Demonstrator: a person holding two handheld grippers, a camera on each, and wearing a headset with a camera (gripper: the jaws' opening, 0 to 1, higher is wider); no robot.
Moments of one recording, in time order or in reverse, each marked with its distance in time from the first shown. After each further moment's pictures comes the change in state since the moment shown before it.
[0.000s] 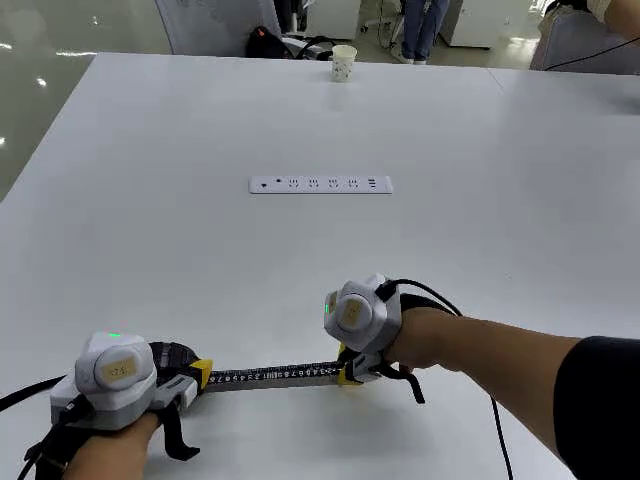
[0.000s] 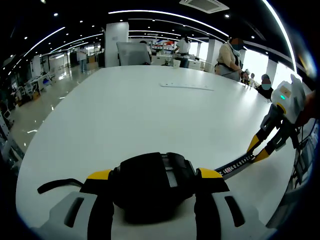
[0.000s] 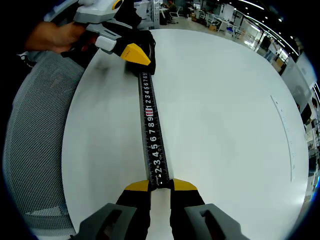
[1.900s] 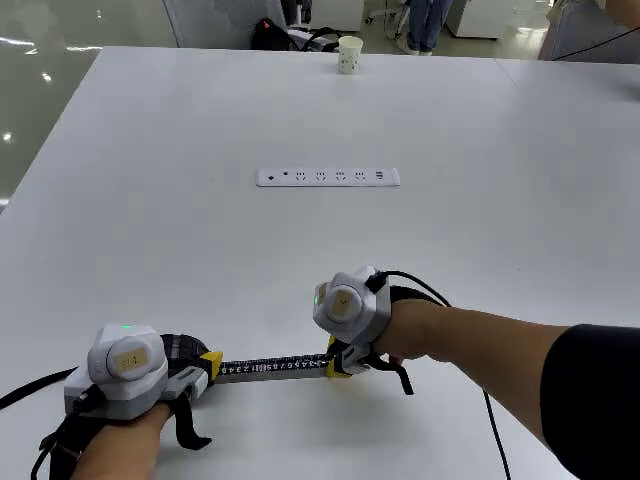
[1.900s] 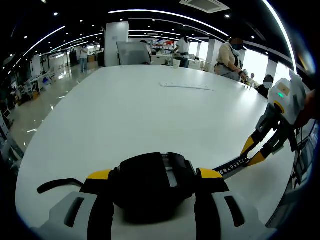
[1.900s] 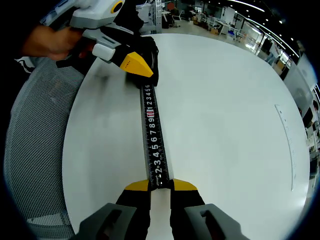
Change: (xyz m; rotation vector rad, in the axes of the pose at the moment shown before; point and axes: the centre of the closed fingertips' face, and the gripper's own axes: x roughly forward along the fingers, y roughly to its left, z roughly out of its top) left arm -0.001 -0.001 0.000 -0.002 0.003 -0.004; right arm 0.009 0.003 0.026 -0.006 -0.031 0.011
